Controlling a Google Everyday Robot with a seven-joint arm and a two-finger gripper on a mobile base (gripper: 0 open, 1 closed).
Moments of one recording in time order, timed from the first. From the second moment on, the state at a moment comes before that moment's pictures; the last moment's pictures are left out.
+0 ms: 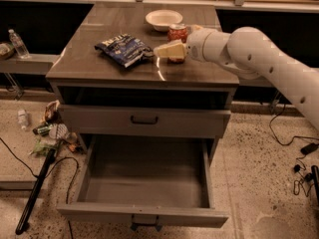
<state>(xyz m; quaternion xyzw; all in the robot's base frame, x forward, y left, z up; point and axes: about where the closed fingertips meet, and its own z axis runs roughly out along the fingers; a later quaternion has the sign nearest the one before) 0.780 -0.065 0.898 -0.31 0.71 0.17 0.61</state>
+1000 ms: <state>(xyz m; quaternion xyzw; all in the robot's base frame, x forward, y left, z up) 0.659 -0.111 0.961 -0.30 0.68 0.09 0.67</state>
